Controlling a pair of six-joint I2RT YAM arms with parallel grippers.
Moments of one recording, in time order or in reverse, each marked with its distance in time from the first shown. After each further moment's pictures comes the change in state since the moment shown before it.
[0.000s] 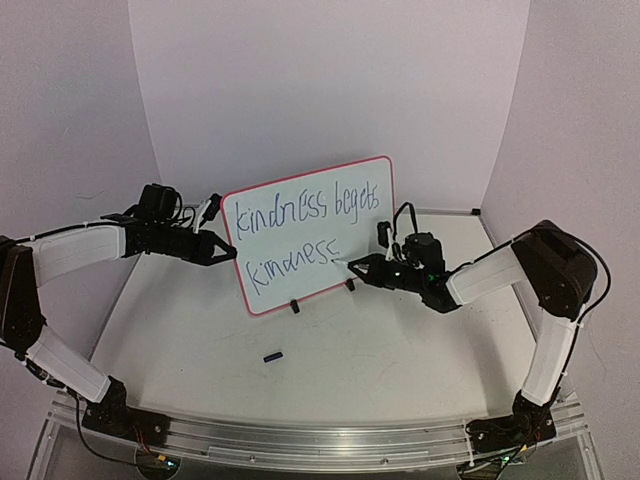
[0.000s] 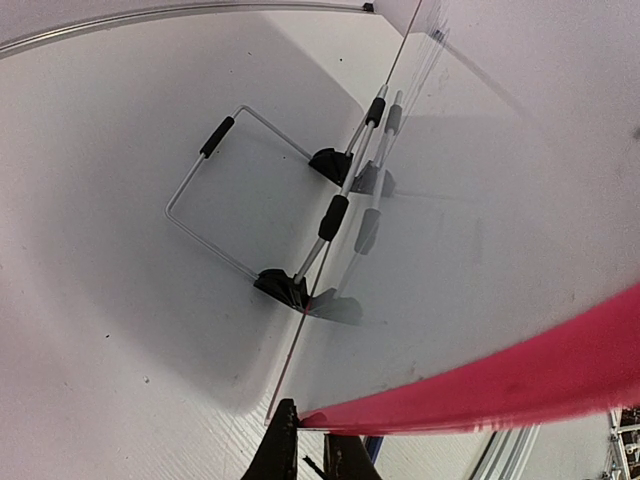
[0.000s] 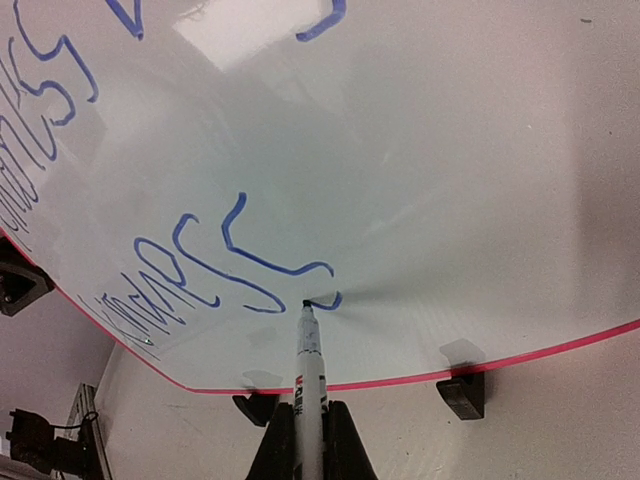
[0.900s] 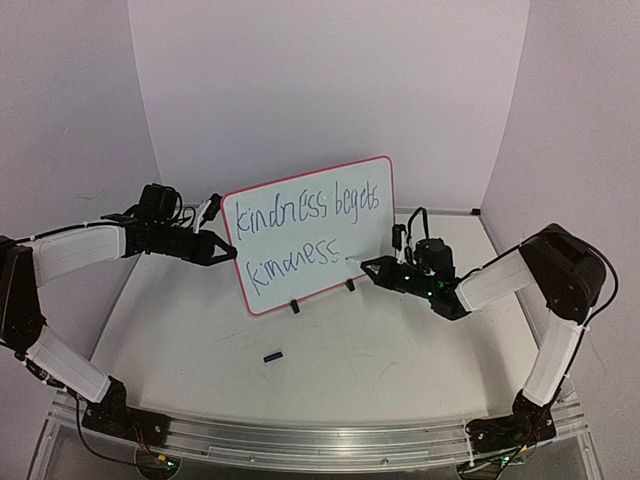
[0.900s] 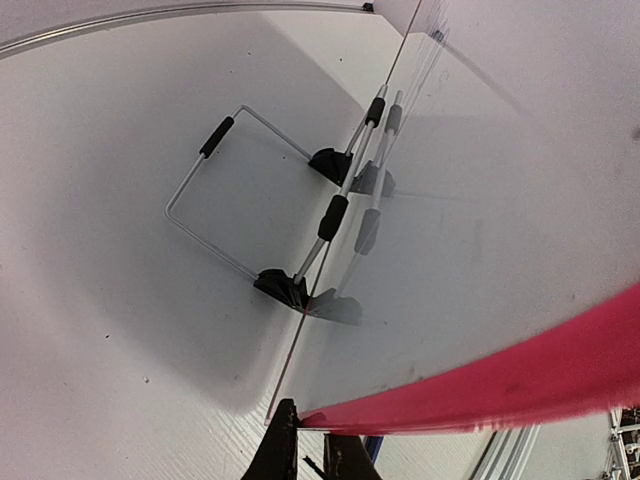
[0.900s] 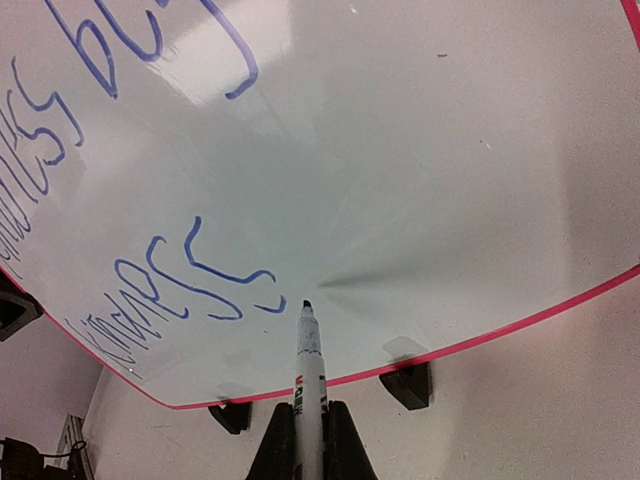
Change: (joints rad) left arm -0.001 0.000 0.000 0.000 -0.001 0.000; right arm -0.018 -0.054 -0.100 0.074 0.090 0.024
